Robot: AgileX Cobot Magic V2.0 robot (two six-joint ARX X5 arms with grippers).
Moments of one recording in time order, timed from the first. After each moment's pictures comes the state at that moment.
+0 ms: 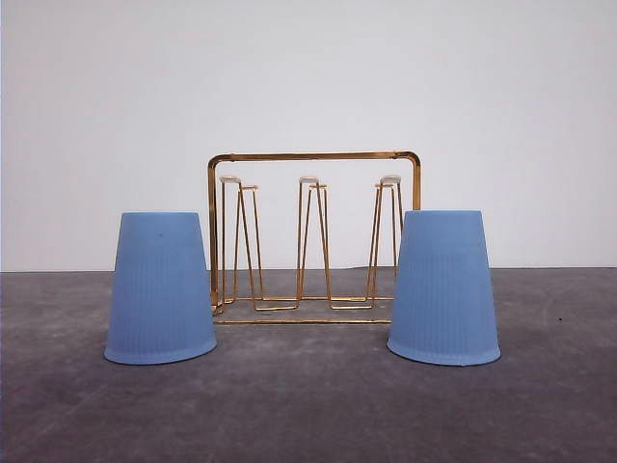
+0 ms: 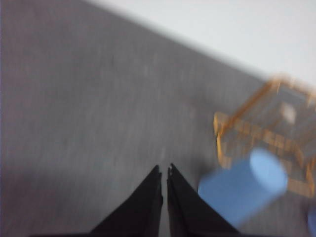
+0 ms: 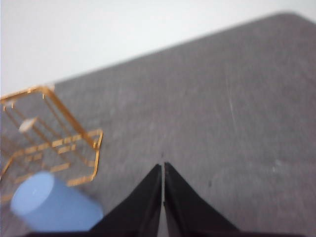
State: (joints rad) left_arx -0.01 0.23 0.56 -0.73 0.08 -0.38; right_arx 0.01 0.22 0.55 -0.65 -0.05 0.36
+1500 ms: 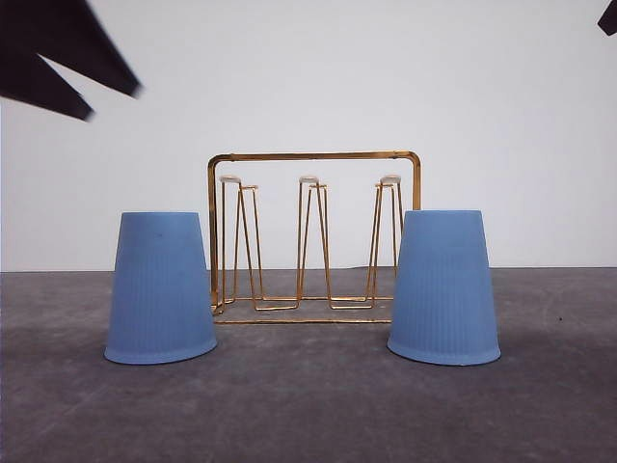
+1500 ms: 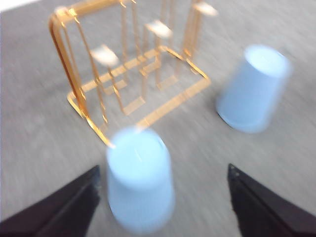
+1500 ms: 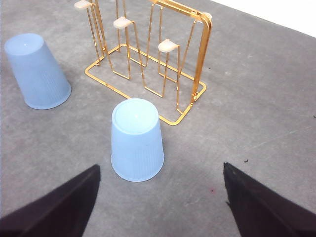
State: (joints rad) left_arx -0.40 0.95 0.73 -0.30 0.27 0.15; right_arx 0.20 0.57 0.72 -0.67 -0.34 -0.20
